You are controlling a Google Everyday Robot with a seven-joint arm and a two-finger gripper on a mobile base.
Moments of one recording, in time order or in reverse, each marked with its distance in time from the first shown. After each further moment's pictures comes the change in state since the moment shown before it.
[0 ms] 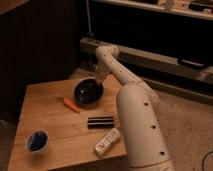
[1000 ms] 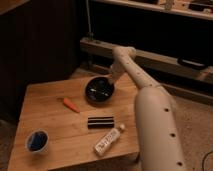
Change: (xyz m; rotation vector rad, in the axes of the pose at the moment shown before) arm -0.090 0.091 -0.034 0.004 0.070 0.208
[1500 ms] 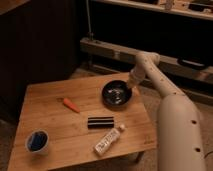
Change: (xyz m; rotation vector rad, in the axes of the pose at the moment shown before) arm -0.092 0.074 -0.026 0.003 -0.026 0.096
